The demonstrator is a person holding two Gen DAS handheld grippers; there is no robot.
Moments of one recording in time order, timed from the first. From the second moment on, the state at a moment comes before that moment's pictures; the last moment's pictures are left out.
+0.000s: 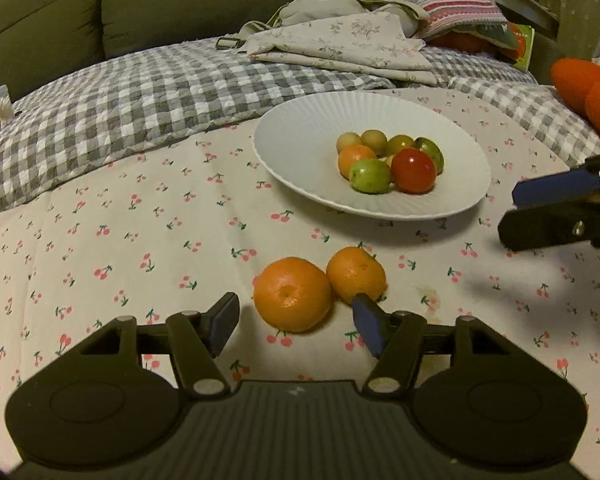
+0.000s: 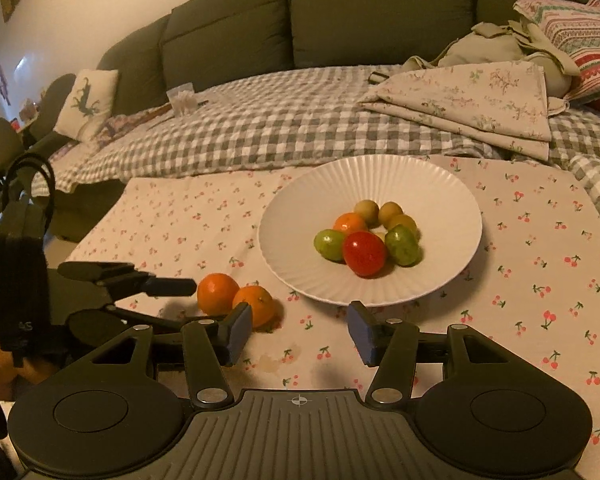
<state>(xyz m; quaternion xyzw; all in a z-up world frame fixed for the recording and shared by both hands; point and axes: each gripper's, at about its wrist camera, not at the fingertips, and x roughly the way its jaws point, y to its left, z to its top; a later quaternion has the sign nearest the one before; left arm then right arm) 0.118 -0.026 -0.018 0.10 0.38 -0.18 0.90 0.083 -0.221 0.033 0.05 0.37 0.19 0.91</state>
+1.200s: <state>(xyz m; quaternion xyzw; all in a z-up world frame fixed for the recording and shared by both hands) 0.126 0.025 0.005 0.00 0.40 -0.12 0.91 0.091 -0.186 0.004 0.00 0.39 0.22 0.89</state>
